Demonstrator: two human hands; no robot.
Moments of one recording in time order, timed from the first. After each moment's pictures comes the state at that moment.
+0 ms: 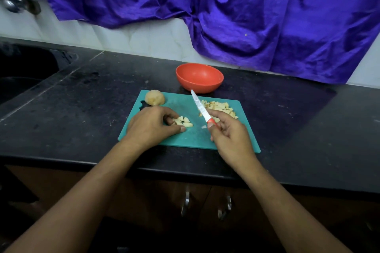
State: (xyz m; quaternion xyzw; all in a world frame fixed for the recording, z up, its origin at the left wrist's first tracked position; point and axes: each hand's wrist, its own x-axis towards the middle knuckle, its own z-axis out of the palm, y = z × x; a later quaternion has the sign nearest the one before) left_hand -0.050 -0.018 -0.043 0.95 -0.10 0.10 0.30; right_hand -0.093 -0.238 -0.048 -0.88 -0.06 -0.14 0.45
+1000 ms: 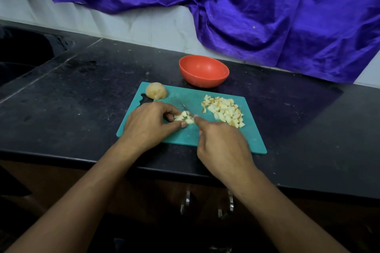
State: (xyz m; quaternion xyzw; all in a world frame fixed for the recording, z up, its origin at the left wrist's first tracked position) left_hand -0.052 -0.014 -0.052 0.94 -0.11 0.14 0.31; right_hand -0.113 -0.198 -0.022 -0.98 -0.10 -0.09 0.12
